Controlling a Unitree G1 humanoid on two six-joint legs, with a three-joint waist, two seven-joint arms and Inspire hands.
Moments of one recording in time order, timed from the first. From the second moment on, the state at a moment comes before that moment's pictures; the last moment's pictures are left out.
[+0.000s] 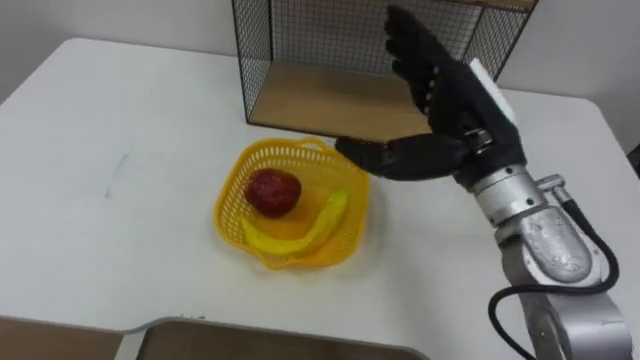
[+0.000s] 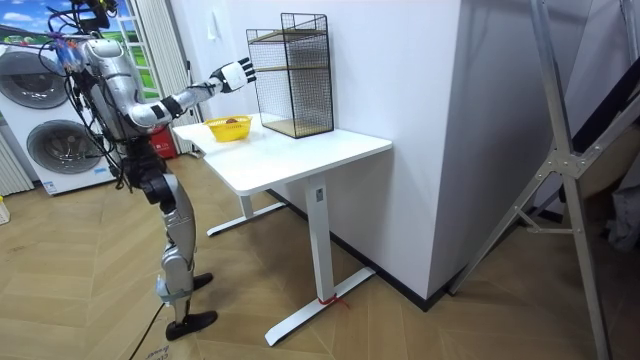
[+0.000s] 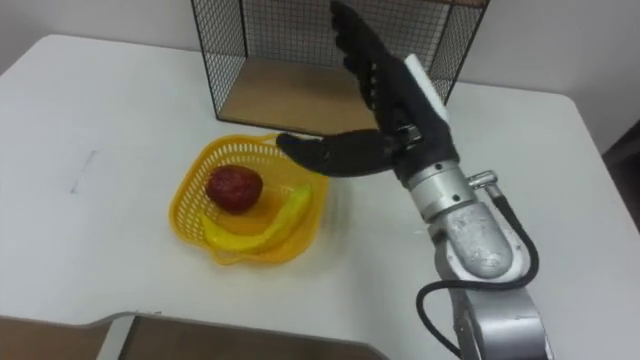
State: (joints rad) left arm 0.24 0.20 0.04 1.12 0.25 0.02 0.12; right arm -0.04 -0.26 -0.01 -0.30 0.25 0.03 0.14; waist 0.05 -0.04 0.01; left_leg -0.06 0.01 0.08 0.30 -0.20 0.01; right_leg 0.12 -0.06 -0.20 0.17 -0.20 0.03
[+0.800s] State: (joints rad) left arm 0.38 0.19 0.59 0.52 -0.14 -0.06 0.63; right arm 0.26 -0.26 -0.18 -0.32 0.40 0.00 -0.12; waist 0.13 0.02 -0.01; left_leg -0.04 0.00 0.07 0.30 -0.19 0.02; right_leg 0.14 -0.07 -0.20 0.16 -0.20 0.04
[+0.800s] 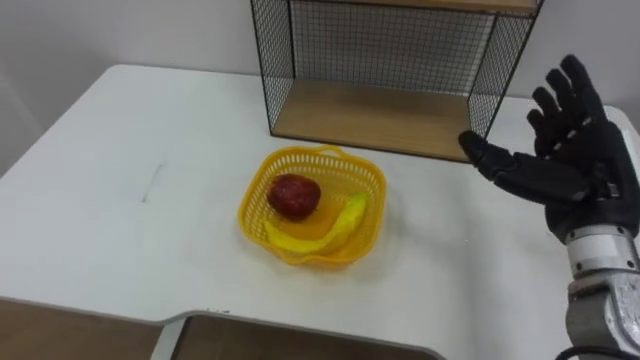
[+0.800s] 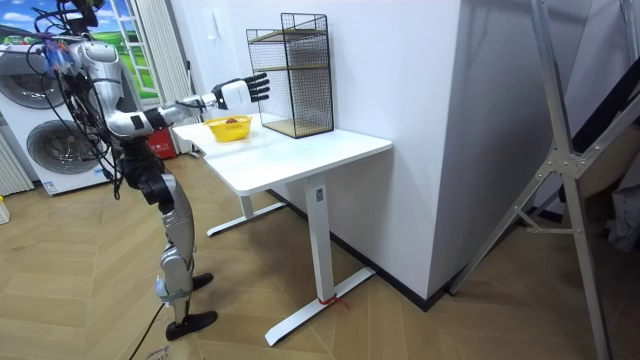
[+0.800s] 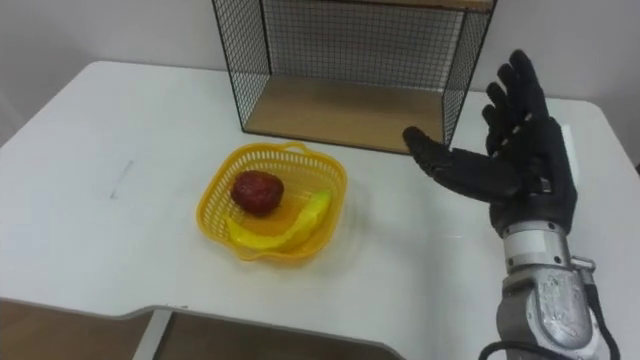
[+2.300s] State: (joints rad) left arm 0.27 0.18 -0.02 -0.08 -0.82 -0.13 0.02; right arm 0.27 -0.19 -0.01 0.09 0.73 -0.04 0.23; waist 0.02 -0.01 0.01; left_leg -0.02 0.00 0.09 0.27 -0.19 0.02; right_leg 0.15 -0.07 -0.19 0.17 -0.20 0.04
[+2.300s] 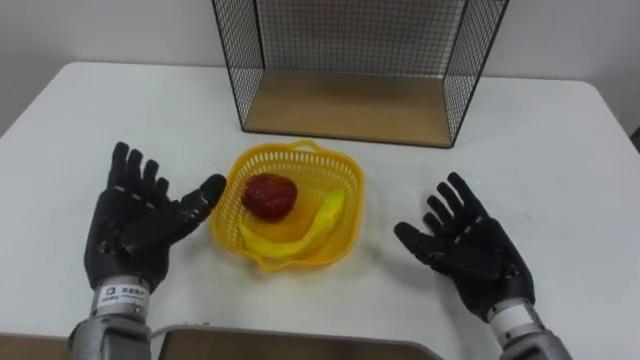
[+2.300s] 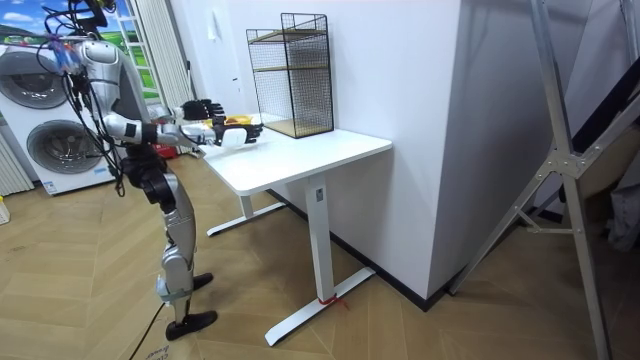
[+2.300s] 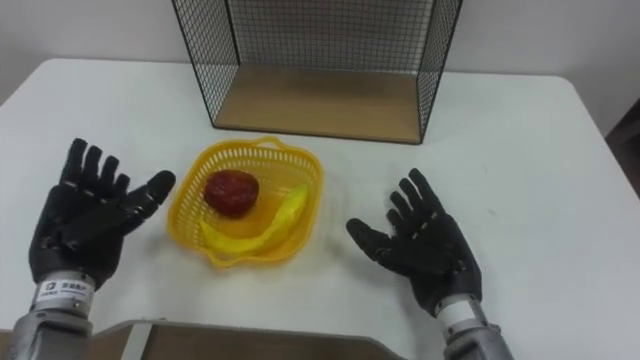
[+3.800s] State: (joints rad) left arm 0.26 0.14 -0.14 0.06 -0.78 -0.08 -0.11; right arm 0.18 -0.14 0.11 0.10 0.81 -0.05 0.29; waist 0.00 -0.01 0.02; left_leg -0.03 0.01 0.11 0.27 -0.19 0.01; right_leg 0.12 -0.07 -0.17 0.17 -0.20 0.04
